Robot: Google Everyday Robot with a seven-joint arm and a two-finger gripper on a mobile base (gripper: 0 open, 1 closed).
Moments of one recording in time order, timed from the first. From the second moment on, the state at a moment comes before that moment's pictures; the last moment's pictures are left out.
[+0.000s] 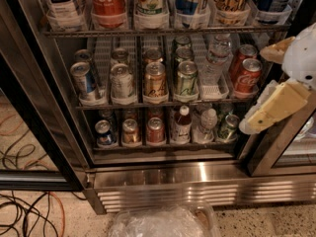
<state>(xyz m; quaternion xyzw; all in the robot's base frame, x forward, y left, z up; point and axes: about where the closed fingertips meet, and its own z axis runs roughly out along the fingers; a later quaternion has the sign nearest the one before) 0.442 -0.179 0.972 -0.54 0.79 0.05 0.30</state>
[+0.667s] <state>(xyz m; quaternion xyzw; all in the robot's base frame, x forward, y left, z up) 0.439 -0.158 0.973 -0.52 0.77 0.07 0.35</state>
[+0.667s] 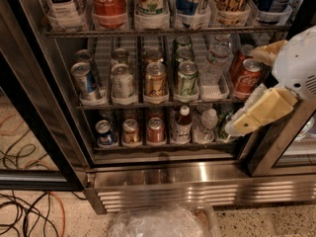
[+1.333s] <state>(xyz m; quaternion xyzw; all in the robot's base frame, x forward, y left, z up) 0.445 -0.155 0.973 -0.49 0.78 0.09 0.38</state>
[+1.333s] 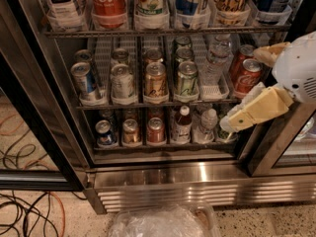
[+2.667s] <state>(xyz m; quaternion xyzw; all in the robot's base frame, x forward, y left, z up) 0.465 -0.105 0.982 -0.41 0.75 0.15 0.50</state>
